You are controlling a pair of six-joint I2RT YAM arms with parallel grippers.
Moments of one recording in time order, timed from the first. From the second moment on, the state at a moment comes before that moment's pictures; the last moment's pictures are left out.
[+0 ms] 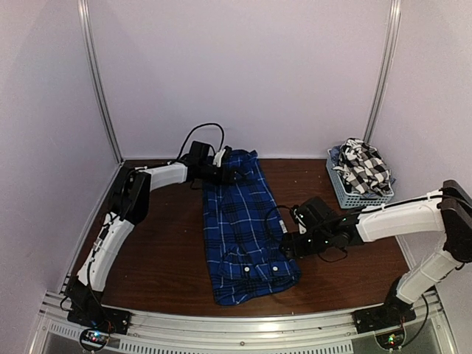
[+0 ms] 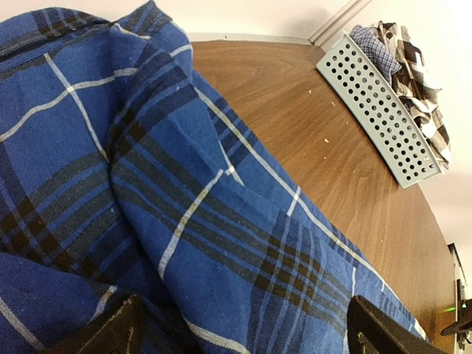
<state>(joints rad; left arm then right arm) -0.47 2.72 2.26 -0.13 0.67 -0.30 0.83 1.49 0.73 -0.22 0.08 0.61</state>
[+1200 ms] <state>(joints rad) -0.48 1.52 0.93 0.02 0.29 -0.28 1.02 1.63 0.76 -0.04 0.01 0.65</state>
